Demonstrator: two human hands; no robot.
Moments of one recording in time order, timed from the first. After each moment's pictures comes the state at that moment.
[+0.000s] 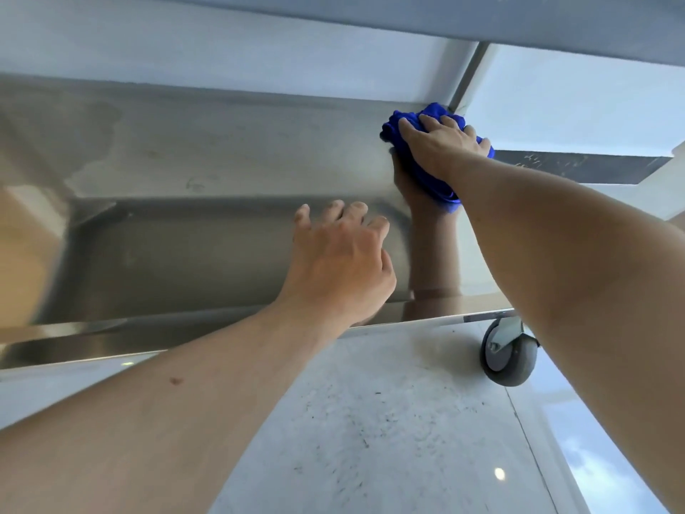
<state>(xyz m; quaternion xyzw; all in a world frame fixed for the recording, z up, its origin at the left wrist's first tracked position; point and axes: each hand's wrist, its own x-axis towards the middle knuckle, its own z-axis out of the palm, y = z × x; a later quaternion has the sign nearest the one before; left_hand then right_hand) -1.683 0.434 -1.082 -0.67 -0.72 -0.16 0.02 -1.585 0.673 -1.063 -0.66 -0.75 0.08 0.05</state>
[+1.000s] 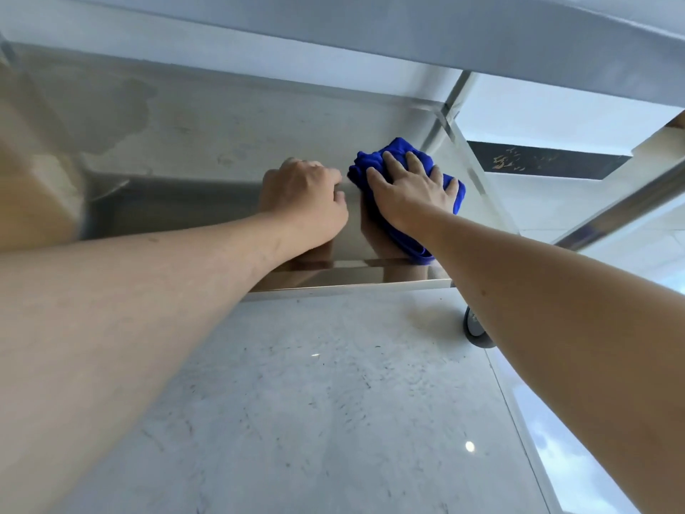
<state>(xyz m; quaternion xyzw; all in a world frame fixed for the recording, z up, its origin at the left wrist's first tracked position) -1.752 0.422 -1.056 -0.64 -0.74 -0.21 -0.04 -1.605 0.527 -1.072 -0.63 -0.77 0.06 0.01</state>
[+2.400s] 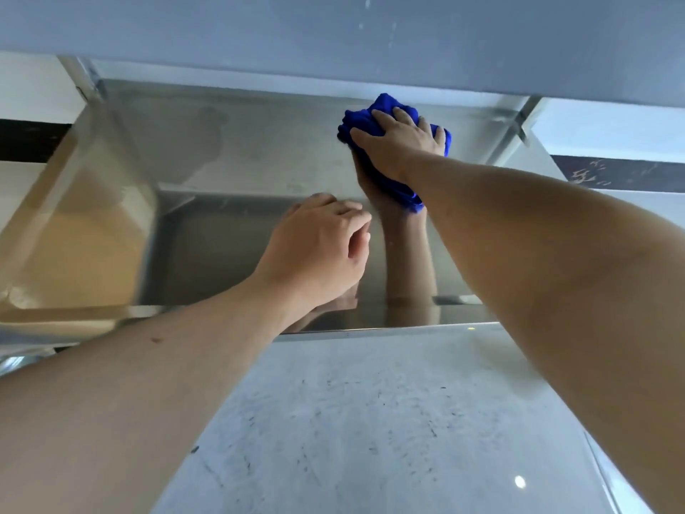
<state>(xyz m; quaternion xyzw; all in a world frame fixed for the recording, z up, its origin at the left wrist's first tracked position) -1.811 0.386 -1.080 -0.68 -0.70 -0.23 0.00 -1.742 0.600 -1.068 -0.55 -0.83 0.09 0.05</state>
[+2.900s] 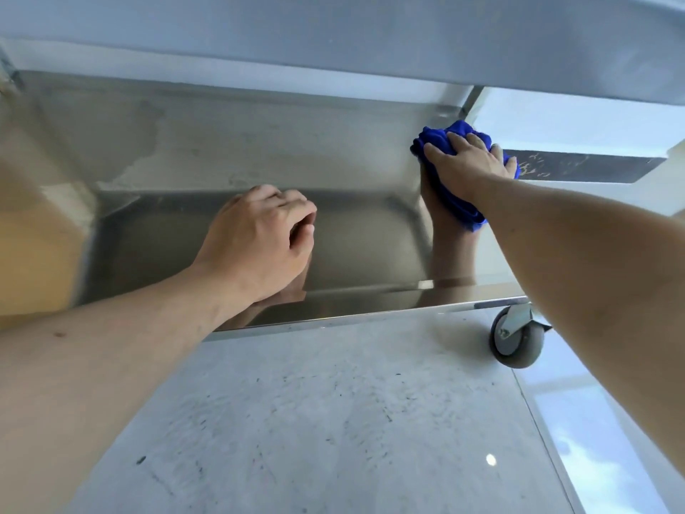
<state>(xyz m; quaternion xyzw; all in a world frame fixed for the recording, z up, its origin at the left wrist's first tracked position) -1.812 0.390 -1.083 -0.69 -0.68 -0.25 0.04 -1.576 0.627 -1.060 -0.68 -0.73 0.08 0.03</state>
